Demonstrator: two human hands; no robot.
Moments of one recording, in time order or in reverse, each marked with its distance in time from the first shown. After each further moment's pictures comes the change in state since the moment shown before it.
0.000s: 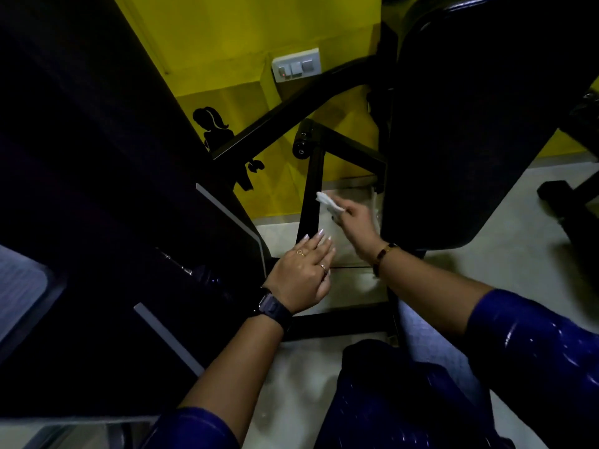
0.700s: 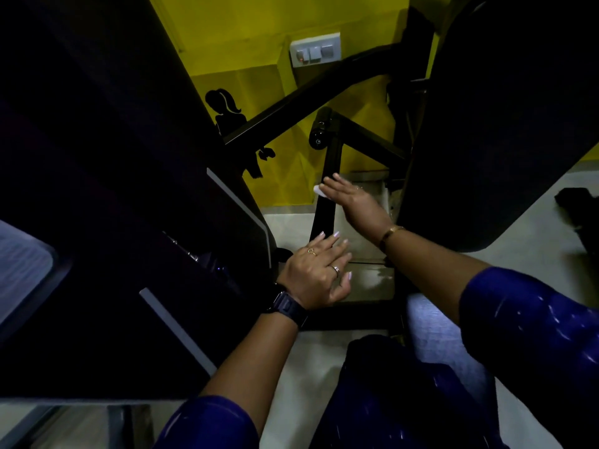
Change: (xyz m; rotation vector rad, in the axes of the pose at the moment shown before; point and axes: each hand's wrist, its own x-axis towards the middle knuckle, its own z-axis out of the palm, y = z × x) left_hand -0.004 0.005 0.016 -0.135 0.373 -0.066; right_hand 0.041 0.010 -0.001 -0.833 -0.217 -0.455
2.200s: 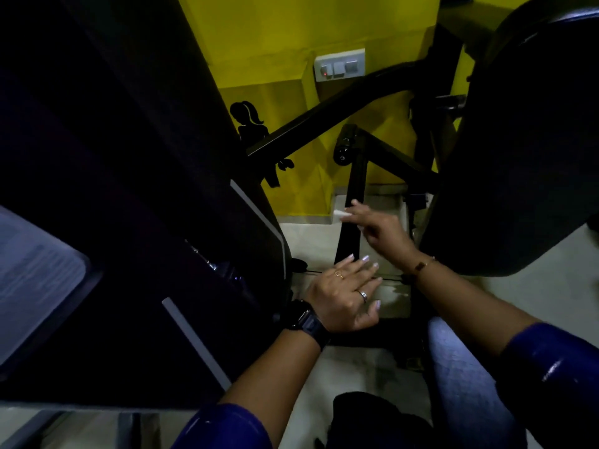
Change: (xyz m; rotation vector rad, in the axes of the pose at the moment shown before) left_hand -0.002 -0.004 0.004 -0.066 0.006 -0.002; right_hand -0.004 -0.008 0.000 0.197 0.068 -0.054
